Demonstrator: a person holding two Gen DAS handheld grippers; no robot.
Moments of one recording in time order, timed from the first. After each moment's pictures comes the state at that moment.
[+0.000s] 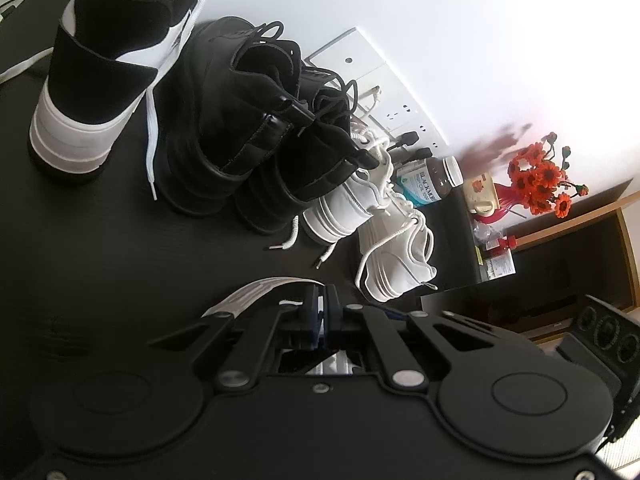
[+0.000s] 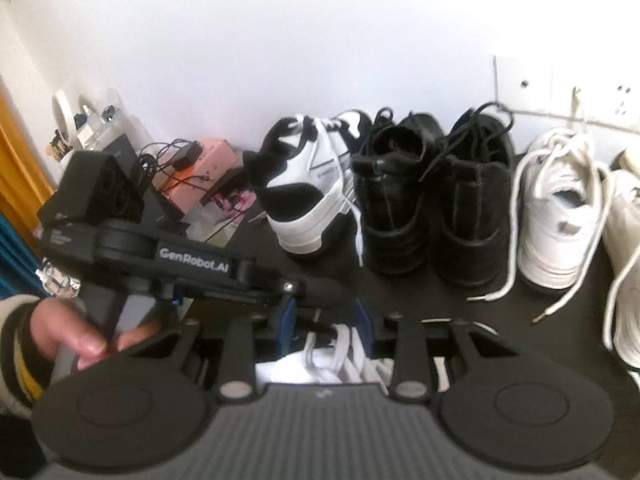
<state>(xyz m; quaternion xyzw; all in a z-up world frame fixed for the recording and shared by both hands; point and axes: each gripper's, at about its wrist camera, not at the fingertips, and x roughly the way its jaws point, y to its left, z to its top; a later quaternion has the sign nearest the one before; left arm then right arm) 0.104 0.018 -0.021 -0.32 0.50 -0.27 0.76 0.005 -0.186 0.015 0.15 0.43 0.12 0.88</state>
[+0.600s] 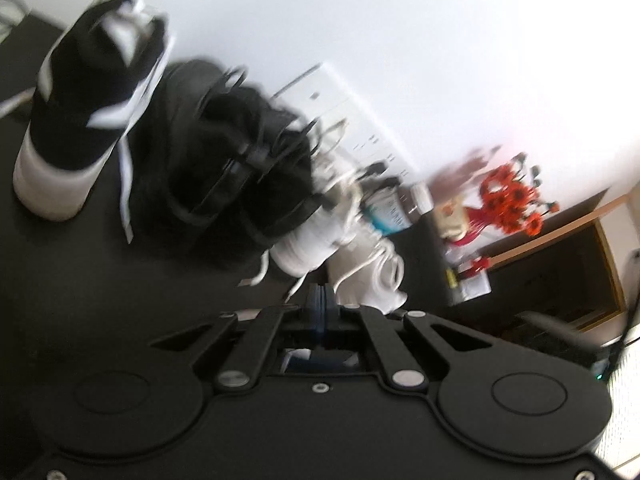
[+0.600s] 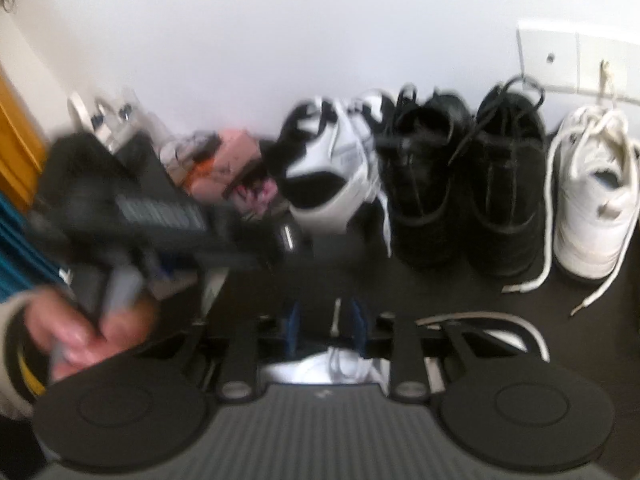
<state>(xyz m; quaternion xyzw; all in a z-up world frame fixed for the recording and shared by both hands) 0.106 0.024 0.014 -0.34 0.44 -0.30 0.78 0.019 -0.181 0.002 0.17 0.45 0.15 0.86</state>
